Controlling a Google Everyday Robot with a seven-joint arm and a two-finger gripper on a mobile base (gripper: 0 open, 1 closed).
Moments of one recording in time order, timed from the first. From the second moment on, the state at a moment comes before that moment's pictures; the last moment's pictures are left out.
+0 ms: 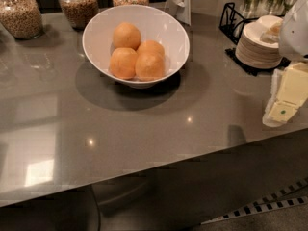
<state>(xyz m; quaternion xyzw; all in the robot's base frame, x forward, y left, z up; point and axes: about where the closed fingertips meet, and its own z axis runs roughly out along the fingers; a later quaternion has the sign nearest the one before) 0.438 -0.217 0.976 -0.60 0.78 -0.03 0.16</state>
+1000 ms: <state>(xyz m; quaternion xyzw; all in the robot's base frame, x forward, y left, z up) 0.488 -0.162 0.986 -0.59 0.77 0.01 0.25</state>
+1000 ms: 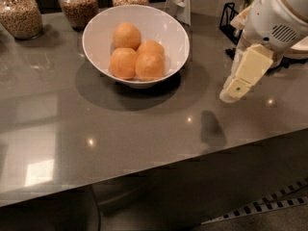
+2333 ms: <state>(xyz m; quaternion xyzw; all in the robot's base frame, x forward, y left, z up) 0.558 -0.101 0.987 -0.51 0.81 0.03 0.29</state>
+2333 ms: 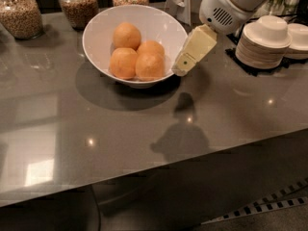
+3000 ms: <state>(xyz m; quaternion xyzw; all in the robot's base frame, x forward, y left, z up) 0.578 -0.072 0.985 -0.45 0.82 0.03 0.36</state>
